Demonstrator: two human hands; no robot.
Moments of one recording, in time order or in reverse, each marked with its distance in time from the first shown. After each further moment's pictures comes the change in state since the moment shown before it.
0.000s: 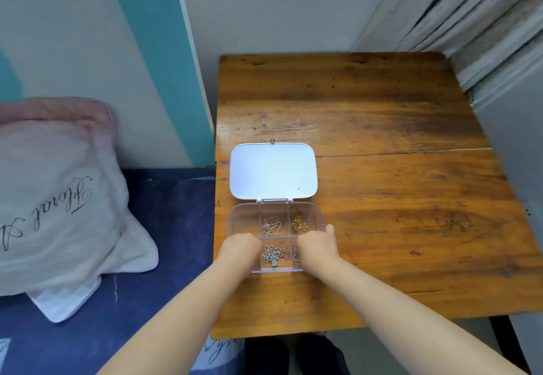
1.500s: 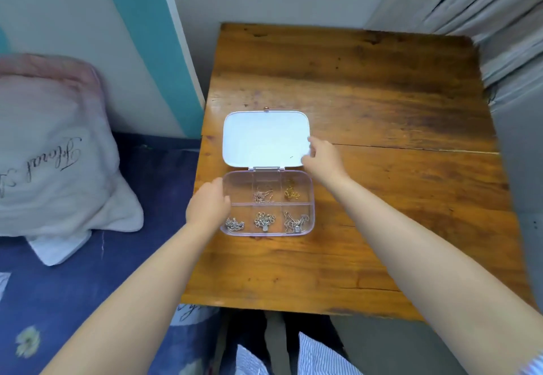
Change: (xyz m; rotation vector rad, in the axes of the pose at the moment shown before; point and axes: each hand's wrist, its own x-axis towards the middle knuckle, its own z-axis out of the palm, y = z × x) left_hand 0.001 0.001 -0.030 -0.681 0.467 -0.434; right_hand 0.053 0.085 -0.084 0.797 0.339 0.009
